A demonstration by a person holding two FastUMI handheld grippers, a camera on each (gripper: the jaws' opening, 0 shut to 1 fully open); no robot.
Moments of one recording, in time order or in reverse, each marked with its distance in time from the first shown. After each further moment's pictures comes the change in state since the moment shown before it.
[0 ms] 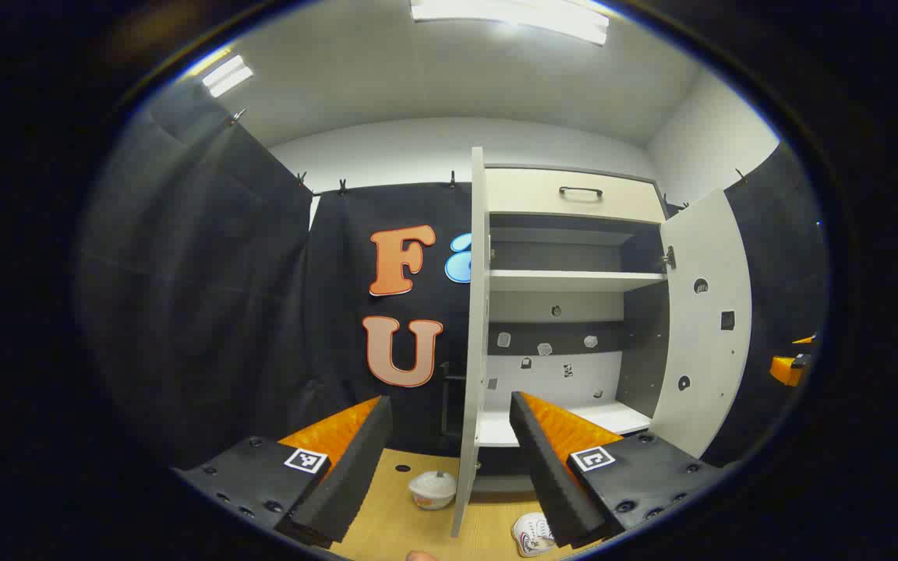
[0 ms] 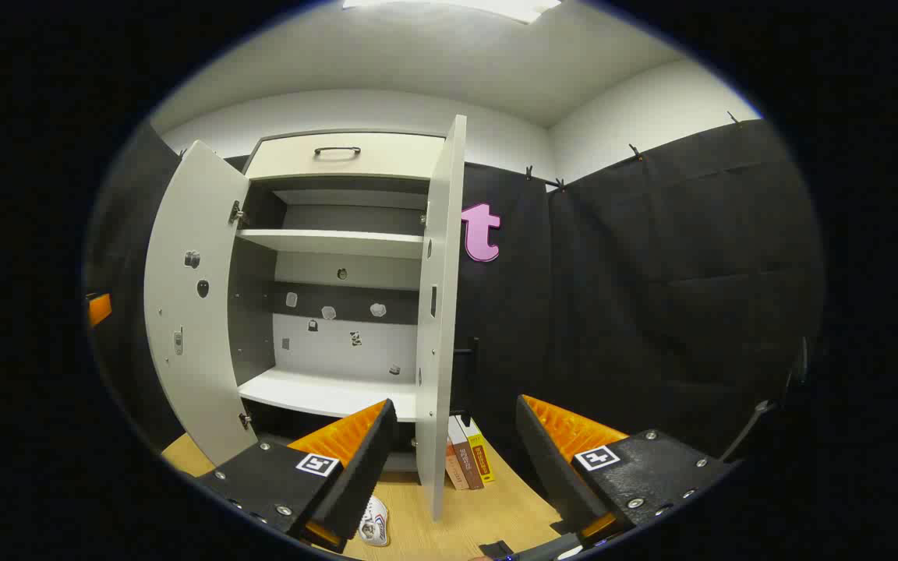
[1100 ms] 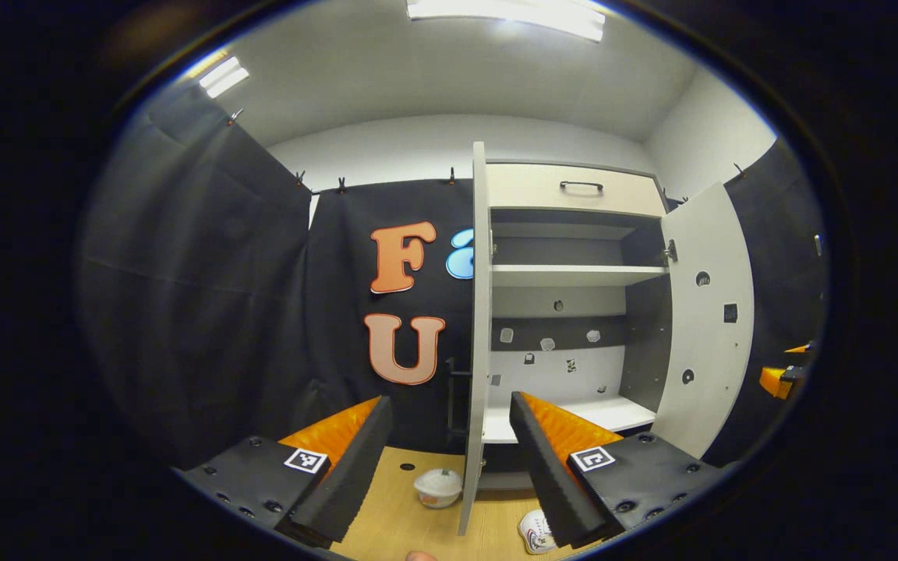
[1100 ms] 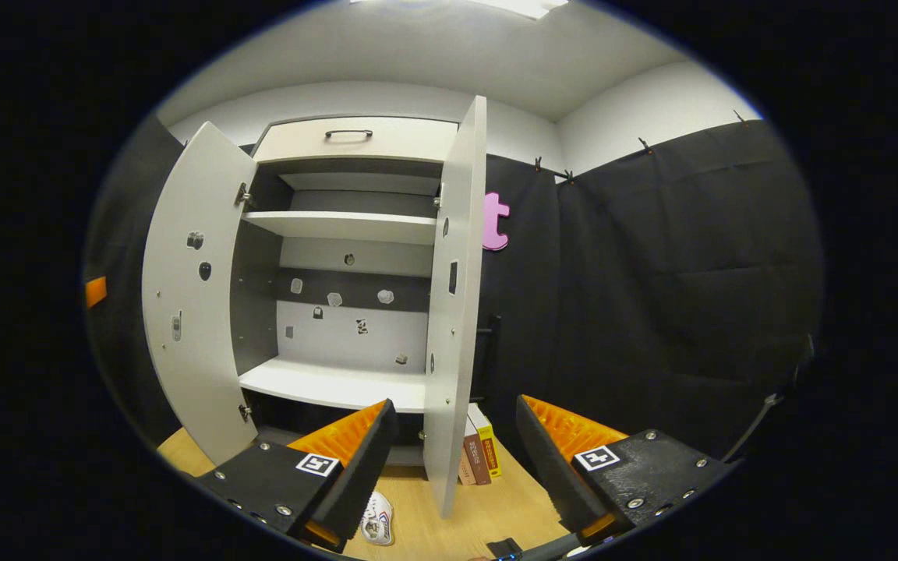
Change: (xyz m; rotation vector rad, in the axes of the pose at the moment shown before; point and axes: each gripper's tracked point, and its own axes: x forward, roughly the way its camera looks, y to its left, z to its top) left arm 0.002 0.007 -0.009 0.019 0.021 0.001; right arm 0.017 0.029 -0.042 -0.012 0.050 0.021
